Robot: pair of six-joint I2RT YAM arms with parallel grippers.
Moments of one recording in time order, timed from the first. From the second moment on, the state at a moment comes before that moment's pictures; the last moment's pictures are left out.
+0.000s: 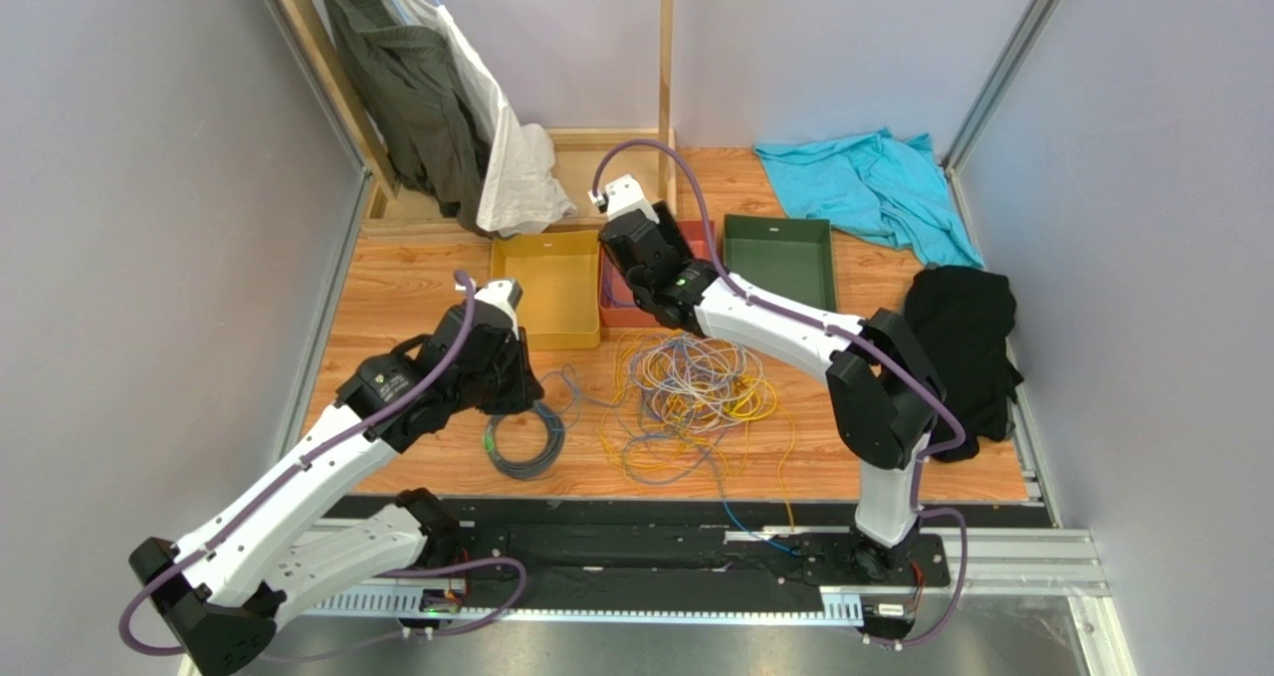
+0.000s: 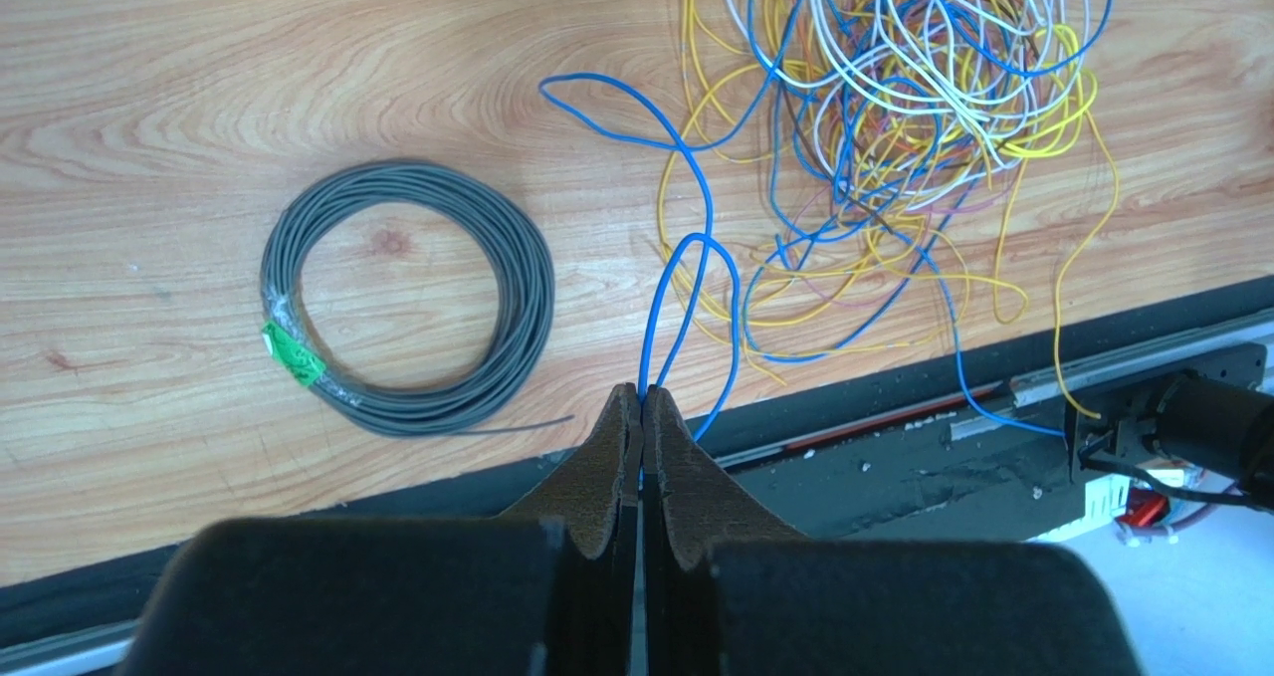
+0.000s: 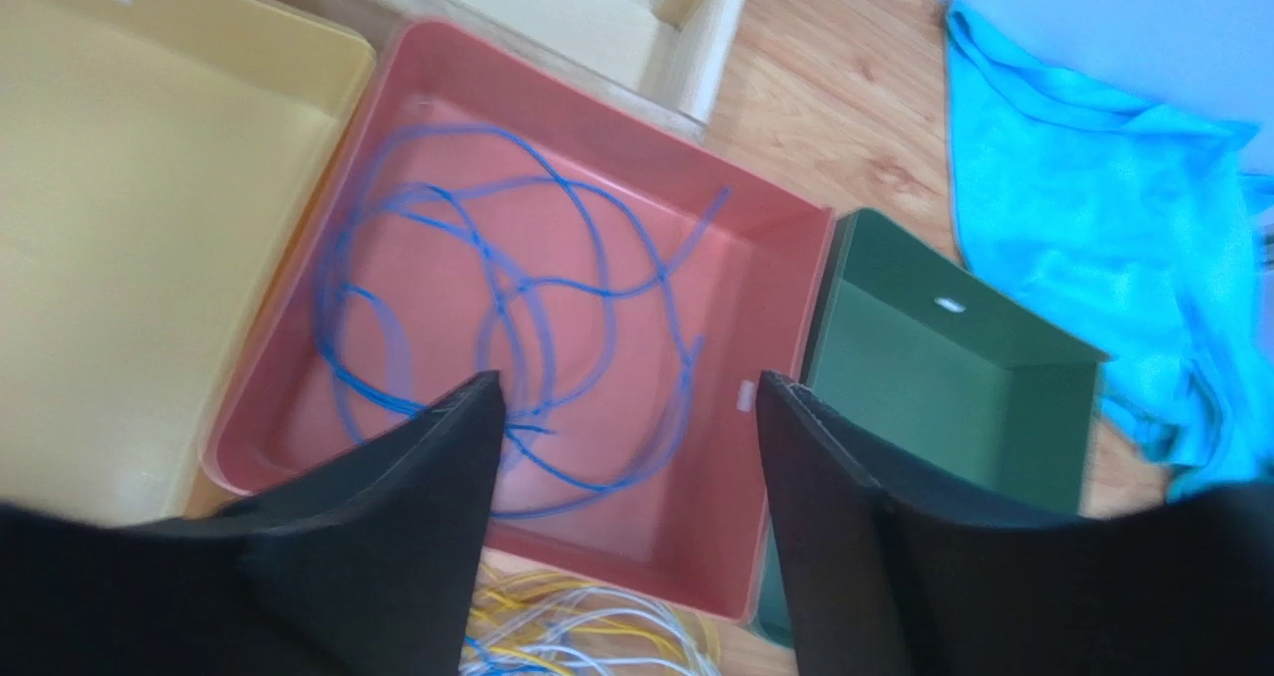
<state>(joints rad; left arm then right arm) -0.71 0.86 0.93 -0.90 -0.11 -0.67 0.84 1.88 1.49 -0.15 0.67 -0.05</state>
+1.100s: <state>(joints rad) -0.71 1.46 2.41 -0.77 -0.13 -0.44 1.05 0.81 0.99 -0.55 0.65 0.48</state>
